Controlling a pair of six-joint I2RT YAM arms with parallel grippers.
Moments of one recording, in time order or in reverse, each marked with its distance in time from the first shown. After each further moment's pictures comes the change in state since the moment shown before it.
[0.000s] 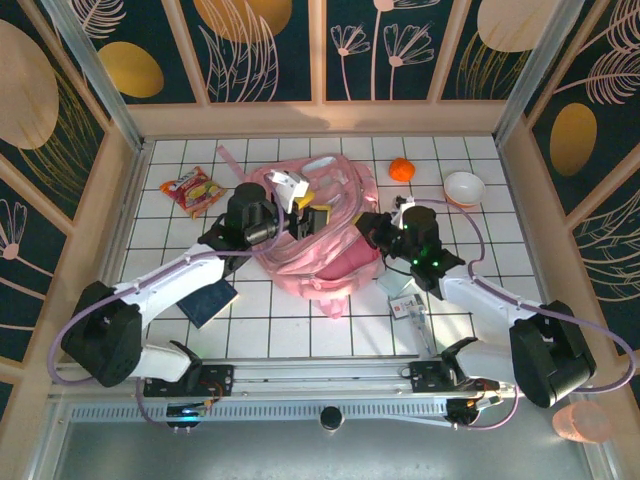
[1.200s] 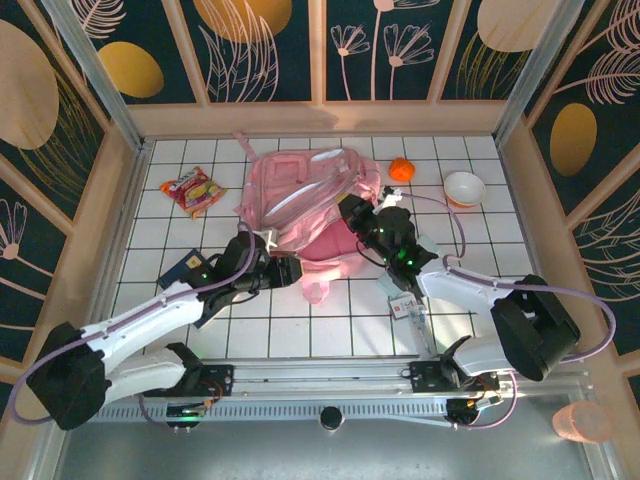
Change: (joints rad) left arm -0.111 -0.236 -0.262 -0.447 -0.166 -0.608; right arm 0.183 0.150 0.084 0.254 0.371 0.023
